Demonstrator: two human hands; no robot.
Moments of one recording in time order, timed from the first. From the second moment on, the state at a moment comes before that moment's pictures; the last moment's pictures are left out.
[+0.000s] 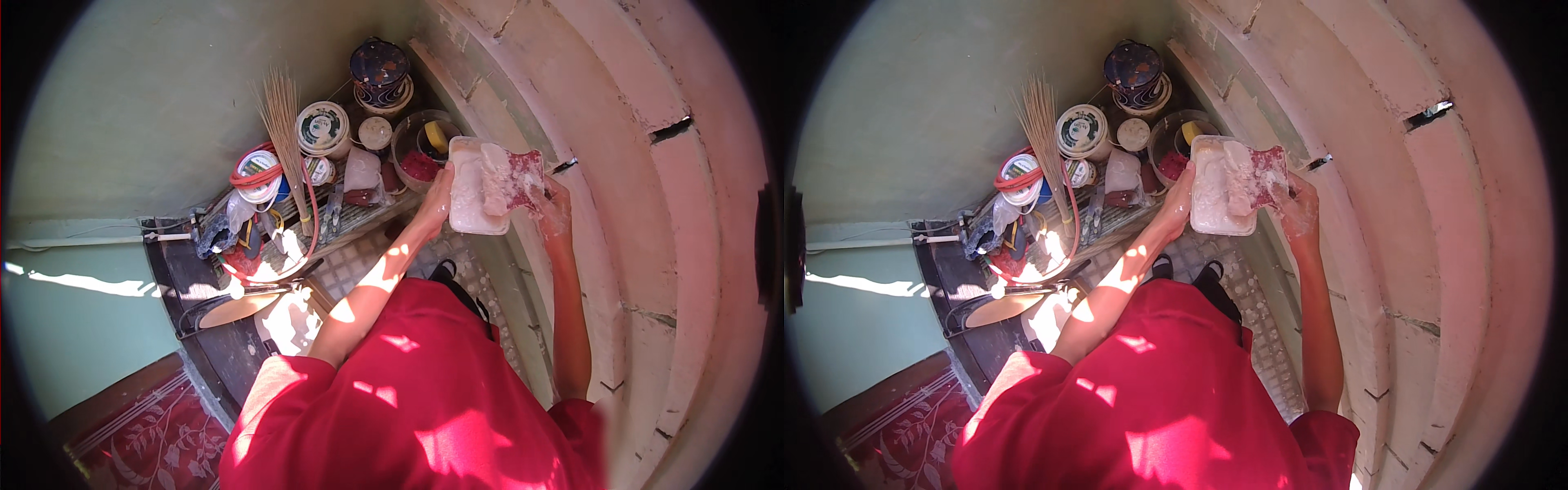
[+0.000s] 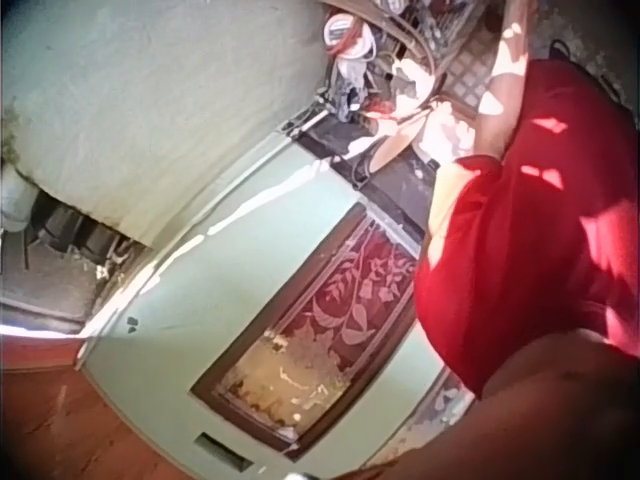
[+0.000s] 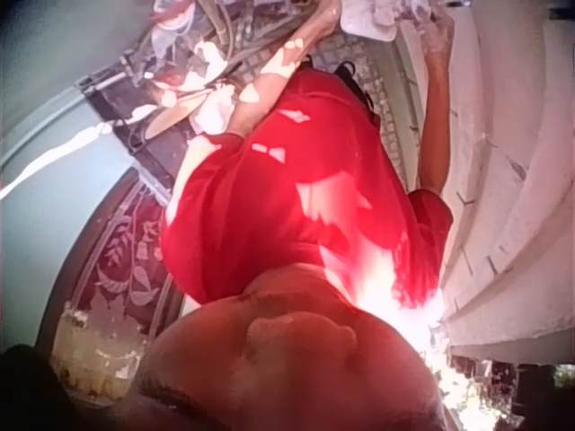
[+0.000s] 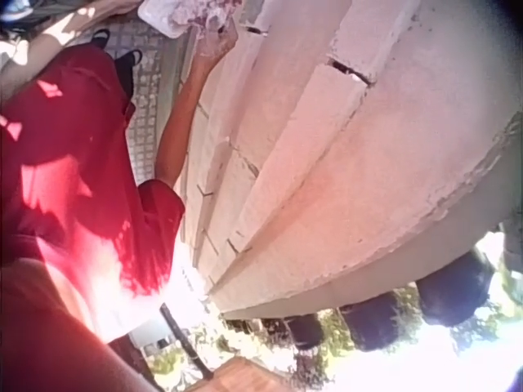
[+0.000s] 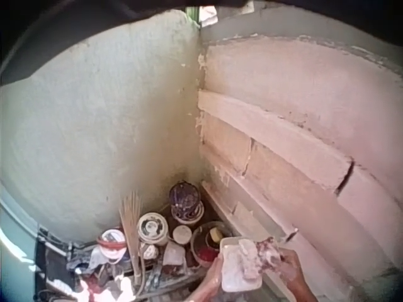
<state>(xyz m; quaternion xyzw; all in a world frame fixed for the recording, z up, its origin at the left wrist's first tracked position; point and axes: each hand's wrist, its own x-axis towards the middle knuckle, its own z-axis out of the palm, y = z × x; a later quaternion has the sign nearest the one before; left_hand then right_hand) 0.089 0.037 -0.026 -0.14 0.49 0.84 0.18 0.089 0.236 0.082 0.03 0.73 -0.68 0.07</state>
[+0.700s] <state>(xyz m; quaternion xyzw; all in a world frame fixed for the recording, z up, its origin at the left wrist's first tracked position) 0.082 0.039 -0.031 -0.13 0.50 0.84 0.20 0.081 0.251 0.079 0.04 0.69 -0.72 0.08</state>
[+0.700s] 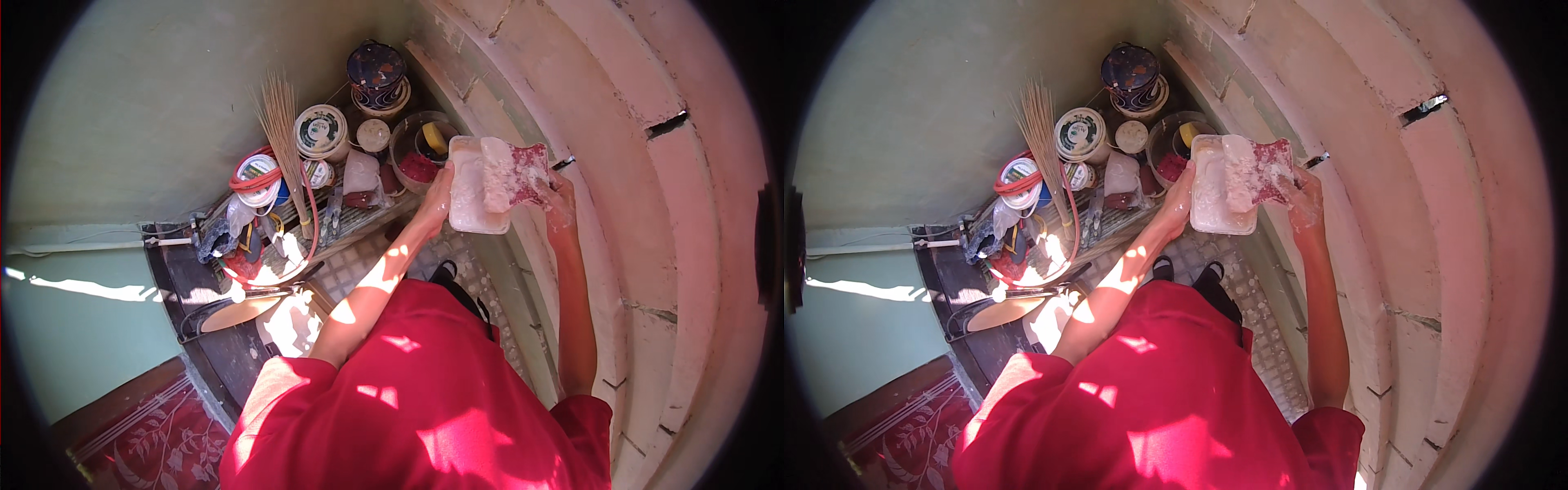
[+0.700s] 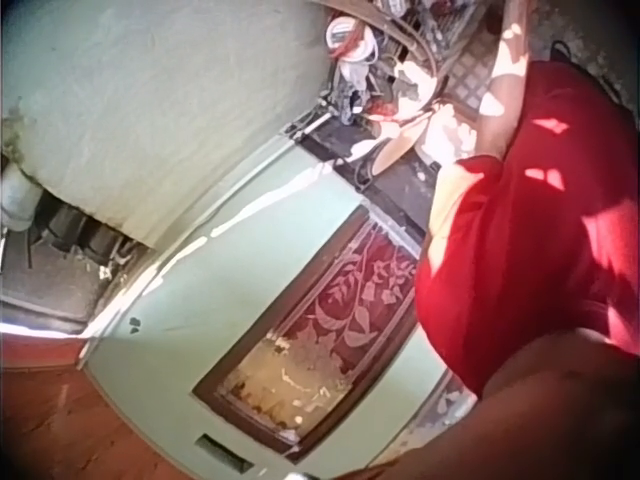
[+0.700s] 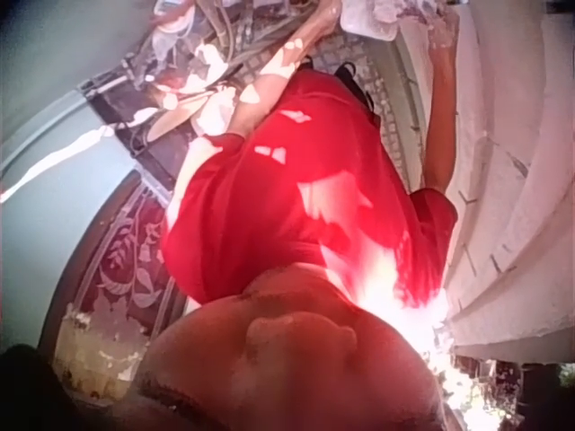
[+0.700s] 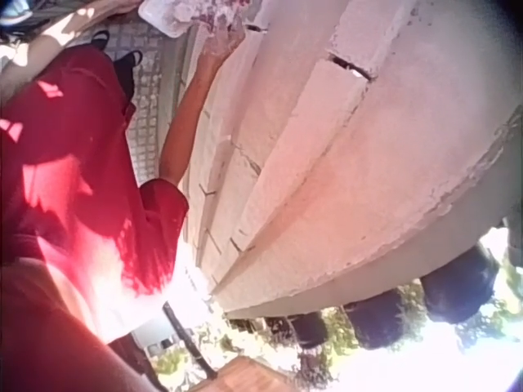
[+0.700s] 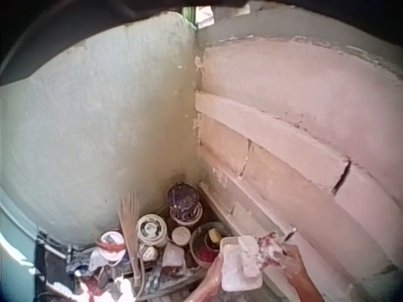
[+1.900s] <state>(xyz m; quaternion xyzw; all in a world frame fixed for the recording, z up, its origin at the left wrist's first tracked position) 0.071 0.020 -0.023 -0.13 0.43 0.87 0.20 0.019 0.239 0.162 -0.05 0.71 -0.71 0.02</state>
